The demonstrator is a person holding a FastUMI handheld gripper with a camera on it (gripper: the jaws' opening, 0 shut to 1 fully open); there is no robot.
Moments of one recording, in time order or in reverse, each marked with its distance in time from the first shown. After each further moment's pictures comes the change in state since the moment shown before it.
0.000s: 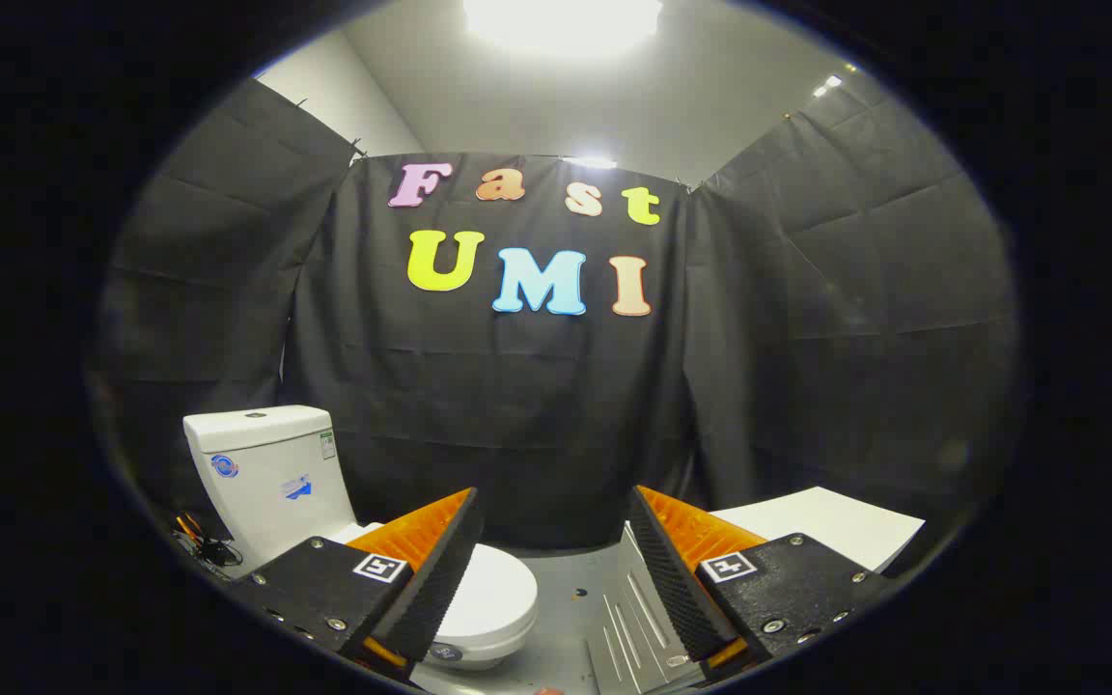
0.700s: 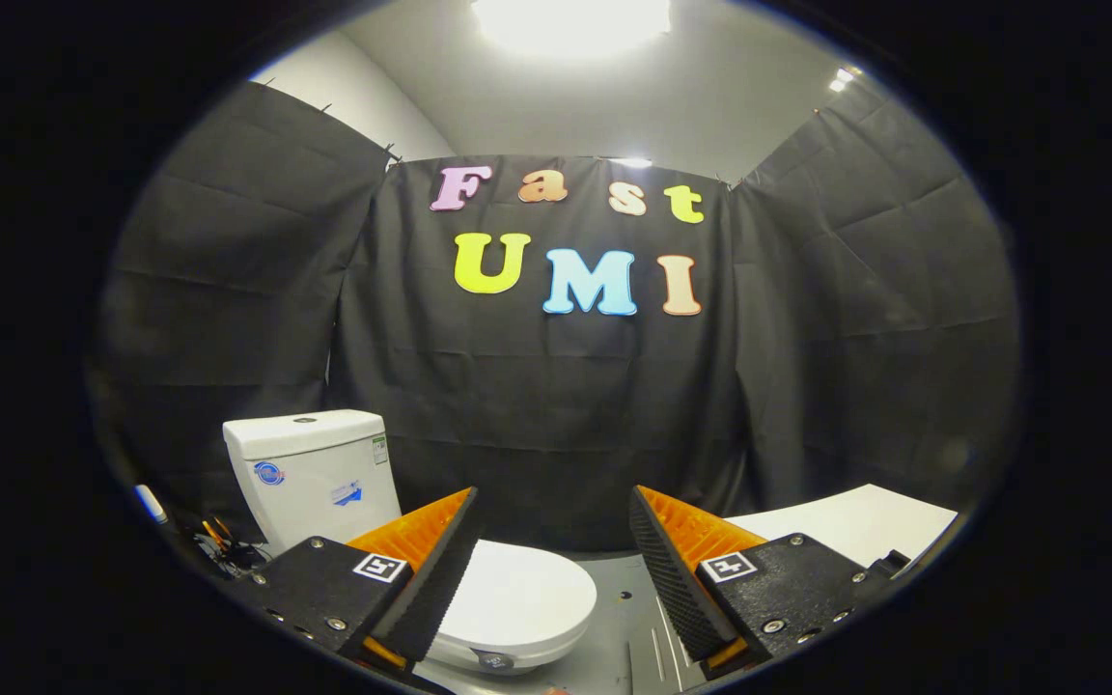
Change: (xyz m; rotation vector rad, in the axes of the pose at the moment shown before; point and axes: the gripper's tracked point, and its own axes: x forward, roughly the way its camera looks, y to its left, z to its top) arm 0.009 0.059 -0.007 0.031 -0.001 0.121
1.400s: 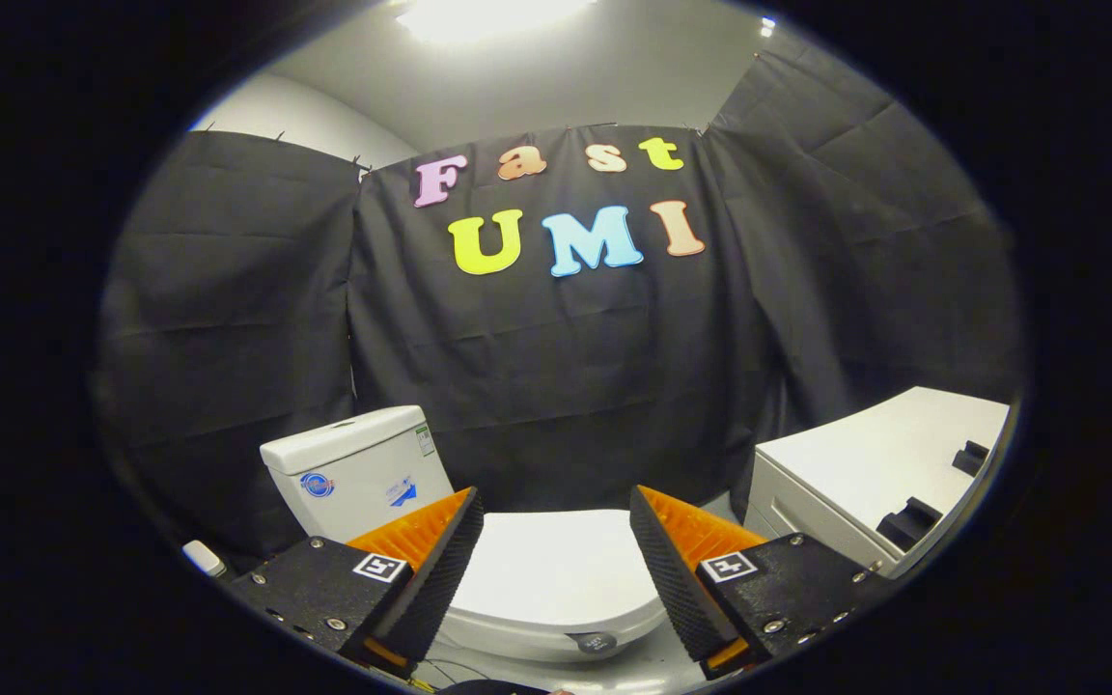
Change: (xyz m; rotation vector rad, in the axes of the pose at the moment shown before) arm -0.003 0.064 -0.074 0.223 0.096 0.040
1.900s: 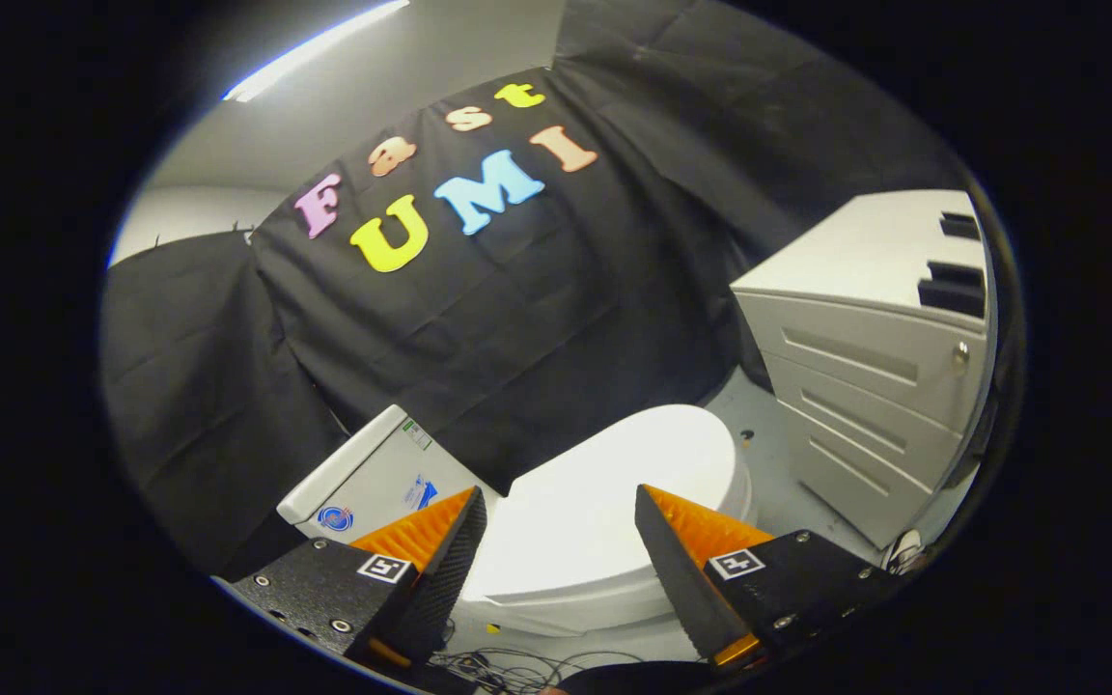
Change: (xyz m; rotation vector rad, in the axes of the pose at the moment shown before) arm 0.010 -0.001 -0.101 0.505 0.155 -0.121
